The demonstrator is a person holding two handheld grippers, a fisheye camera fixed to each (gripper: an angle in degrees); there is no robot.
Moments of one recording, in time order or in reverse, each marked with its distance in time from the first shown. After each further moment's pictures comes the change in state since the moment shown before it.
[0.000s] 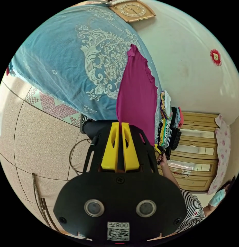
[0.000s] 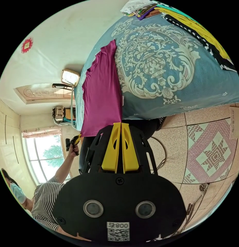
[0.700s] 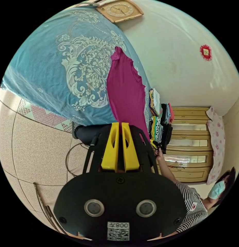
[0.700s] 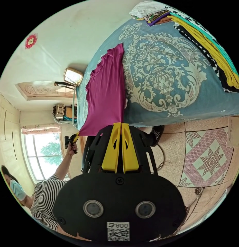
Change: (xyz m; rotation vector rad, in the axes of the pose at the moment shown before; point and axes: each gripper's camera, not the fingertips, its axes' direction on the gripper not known) left arm -0.064 -0.011 -0.050 -0.014 0.088 0.123; right arm -0.043 -0.048 -0.052 0.012 0.004 -0.068
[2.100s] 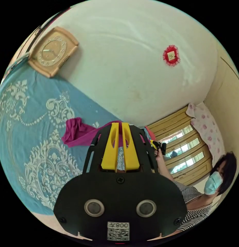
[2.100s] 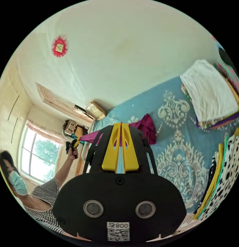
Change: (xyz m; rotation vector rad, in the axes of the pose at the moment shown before) left arm 0.203 -0.429 0.012 0.311 0.137 0.453; right arm -0.236 -0.397 -0.080 0.369 -0.057 -0.331
